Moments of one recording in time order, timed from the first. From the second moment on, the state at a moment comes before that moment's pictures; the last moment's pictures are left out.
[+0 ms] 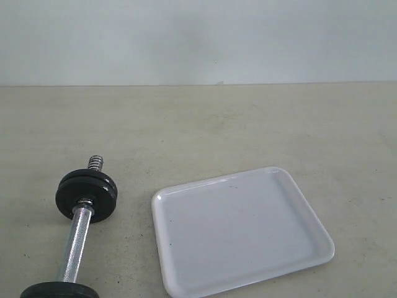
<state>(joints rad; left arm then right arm) 0.27 0.00 0.00 -0.38 0.33 0.97 -0.01 0.00 0.00 -0.02 0.30 0.13</state>
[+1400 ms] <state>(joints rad) 0.12 0.00 0.00 -0.38 0.33 0.97 -0.07 0.00 0.00 0.00 0.33 0.11</state>
